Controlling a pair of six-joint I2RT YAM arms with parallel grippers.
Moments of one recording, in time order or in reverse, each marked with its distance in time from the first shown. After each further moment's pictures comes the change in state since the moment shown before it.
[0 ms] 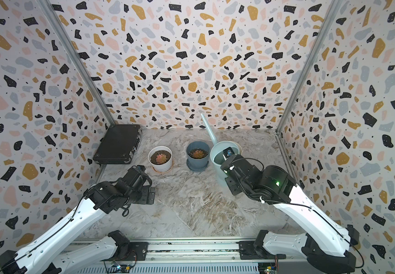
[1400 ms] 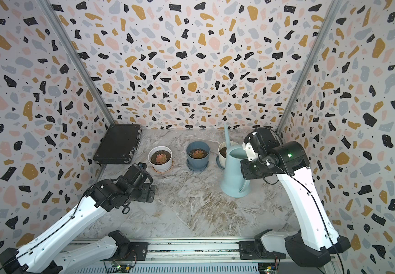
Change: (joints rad) left arm 0.000 0.026 0.019 0.013 -0.046 0.060; right arm -0.485 0.107 0.209 -0.245 -0.514 -0.006
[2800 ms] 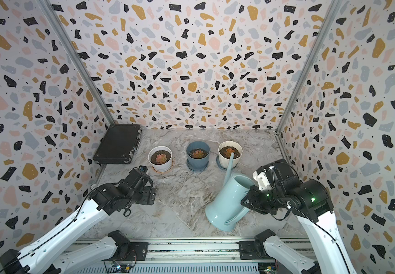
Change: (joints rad) left arm 0.000 -0.031 -0.089 0.069 0.003 0.002; right arm 0.000 -0.362 -0.349 0.000 -0.319 0.434
